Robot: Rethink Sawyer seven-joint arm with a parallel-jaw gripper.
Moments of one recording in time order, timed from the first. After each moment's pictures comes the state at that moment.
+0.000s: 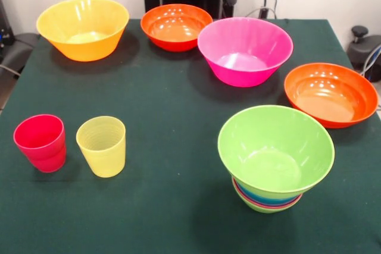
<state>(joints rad) -0.47 -0.63 0.44 1.10 0.02 1.33 1.66</state>
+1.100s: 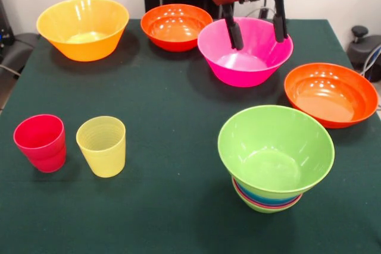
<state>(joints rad) -0.43 -0.71 0.36 1.44 0.02 0.84 1.66</state>
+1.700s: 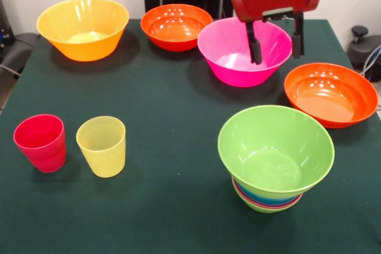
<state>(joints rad) -0.34 -0.68 0.30 1.47 0.02 0.76 1.67</state>
